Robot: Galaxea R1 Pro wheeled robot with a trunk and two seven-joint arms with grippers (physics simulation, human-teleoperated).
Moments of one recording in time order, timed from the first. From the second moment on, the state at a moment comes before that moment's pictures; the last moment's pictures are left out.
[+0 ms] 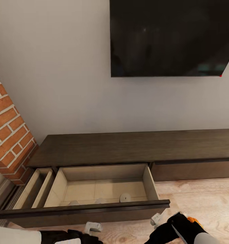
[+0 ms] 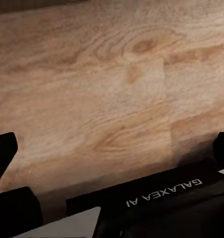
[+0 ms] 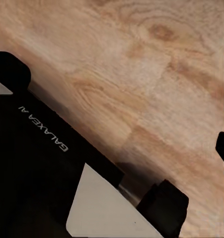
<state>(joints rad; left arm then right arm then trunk) -0.72 0.22 -1.87 -0.86 1.86 0.09 0.32 -0.57 -0.15 0.37 -0.29 0.09 0.37 0.83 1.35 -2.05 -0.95</state>
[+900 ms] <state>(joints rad) -0.53 0.10 -1.91 -0.34 1.87 -0.35 0.31 -0.49 0.13 0.36 -0.08 0.09 -0.38 -0.01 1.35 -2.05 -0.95</state>
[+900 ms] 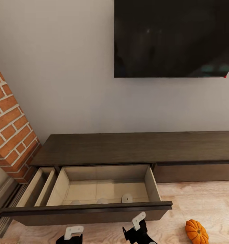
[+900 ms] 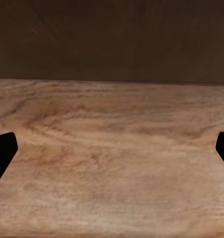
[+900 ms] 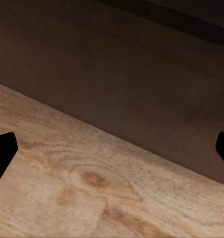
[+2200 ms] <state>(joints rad) -0.55 -0.08 -1.90 -0.12 1.88 -0.41 0.30 -0.49 0.13 0.36 -0.09 0.09 -0.39 -0.03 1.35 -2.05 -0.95</state>
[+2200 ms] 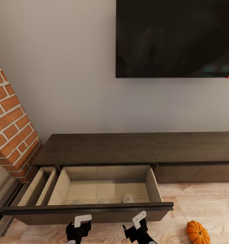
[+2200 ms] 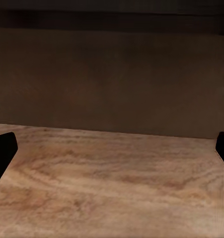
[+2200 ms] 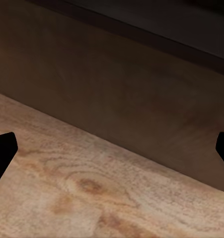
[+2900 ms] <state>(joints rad) -0.55 -0.08 -1.90 -0.12 1.88 -0.41 0.30 -0.49 0.13 0.26 -0.10 0.07 -0.40 -0.03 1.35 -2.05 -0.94</state>
